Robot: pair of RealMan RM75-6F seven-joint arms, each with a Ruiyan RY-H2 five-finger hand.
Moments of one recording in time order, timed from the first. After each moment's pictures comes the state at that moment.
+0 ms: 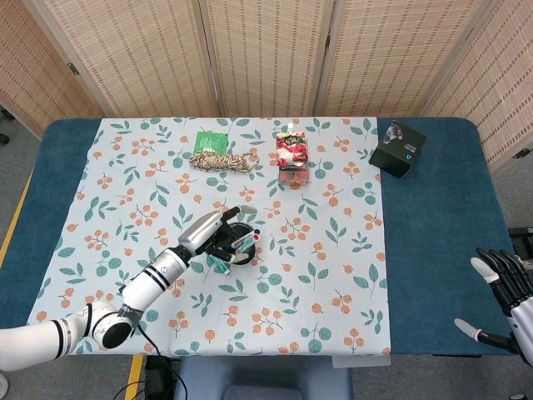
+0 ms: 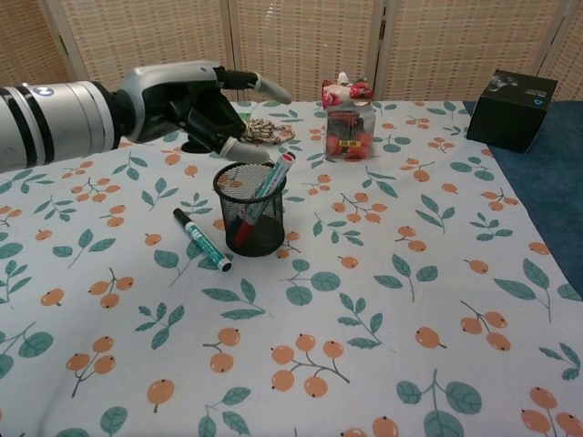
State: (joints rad) left arm -0.88 -1.44 -0.26 -1.54 1.26 0.77 -0.52; right arm 0.02 -1.07 -0.04 -1.34 -1.82 1.85 0.46
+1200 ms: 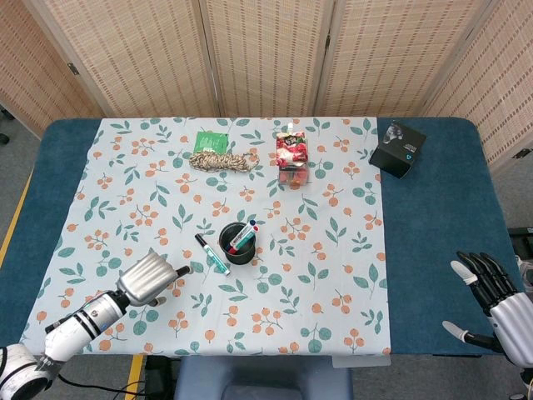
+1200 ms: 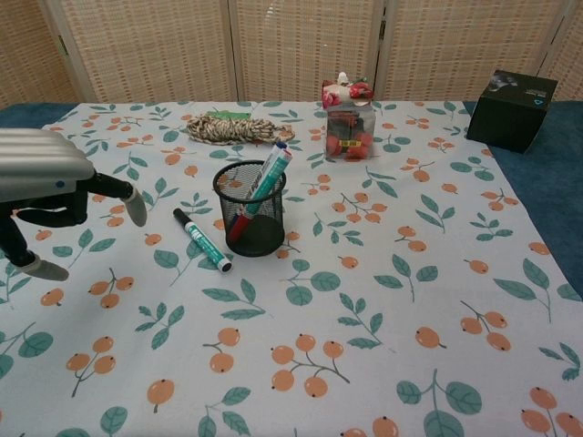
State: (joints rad) left arm -0.69 -1.10 0.00 -1.75 1.59 0.86 0.28; right arm 0.04 -1.08 -0.06 -1.37 -1.85 1.80 0.38
